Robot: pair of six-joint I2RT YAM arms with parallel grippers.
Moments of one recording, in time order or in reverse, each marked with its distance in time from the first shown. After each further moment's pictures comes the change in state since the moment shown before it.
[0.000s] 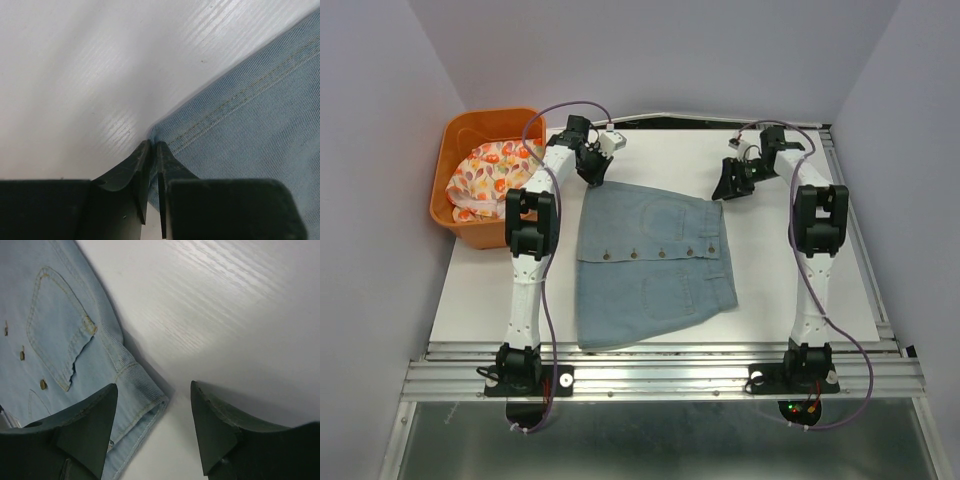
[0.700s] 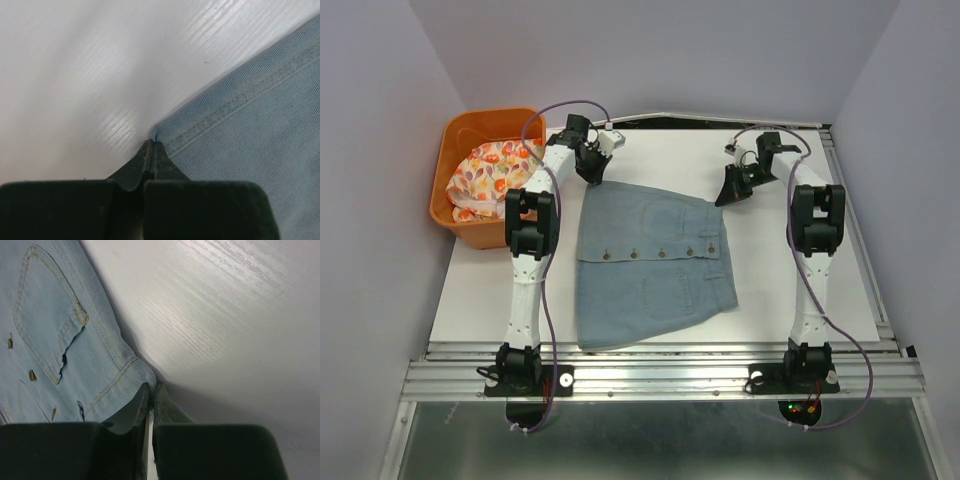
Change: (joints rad) left arm 0.001 -0.002 0.005 0.002 -0.006 -0.024; right arm 0.011 0.016 -0.027 -0.019 -0.029 -0.069
